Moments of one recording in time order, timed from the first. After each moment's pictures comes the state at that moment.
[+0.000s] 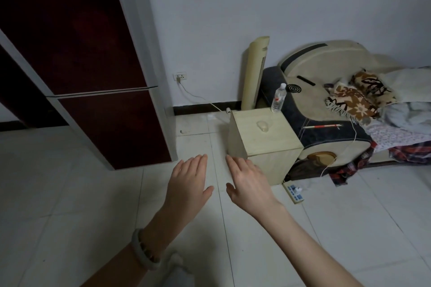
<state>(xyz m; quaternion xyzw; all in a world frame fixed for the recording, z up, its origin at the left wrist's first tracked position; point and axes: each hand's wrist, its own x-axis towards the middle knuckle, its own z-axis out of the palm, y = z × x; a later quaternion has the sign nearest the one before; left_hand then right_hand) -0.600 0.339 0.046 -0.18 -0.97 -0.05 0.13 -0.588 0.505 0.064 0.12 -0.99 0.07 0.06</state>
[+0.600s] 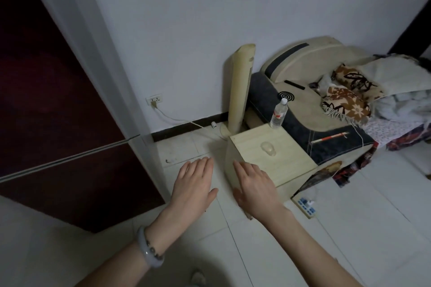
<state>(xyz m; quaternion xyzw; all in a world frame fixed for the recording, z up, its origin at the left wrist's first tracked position) -0.920 0.275 0.040 -0.33 -0.94 -0.04 0.11 -0.860 0.436 0.055 0.00 -1.00 0.07 0.01</state>
